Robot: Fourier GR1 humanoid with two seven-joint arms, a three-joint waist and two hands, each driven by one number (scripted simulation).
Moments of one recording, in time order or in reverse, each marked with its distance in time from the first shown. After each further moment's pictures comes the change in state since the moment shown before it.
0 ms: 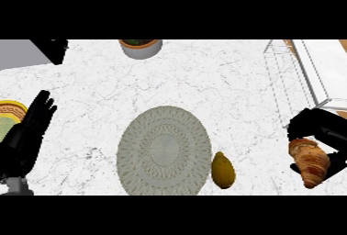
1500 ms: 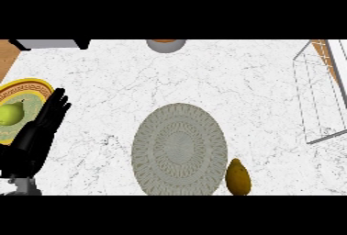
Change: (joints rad) left arm -0.005 -0.012 -0.065 -0.047 0.006 -0.054 -0.010; right arm 0.248 -0.560 -0.369 -0.130 -1.030 0.374 0.116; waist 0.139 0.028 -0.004
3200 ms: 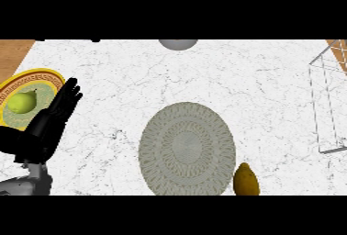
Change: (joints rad) left arm -0.096 -0.016 -0.027 0.049 -0.018 -0.013 0.011; right arm -0.177 -0.006 -0.027 0.008 0.543 -0.277 -0.305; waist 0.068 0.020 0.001
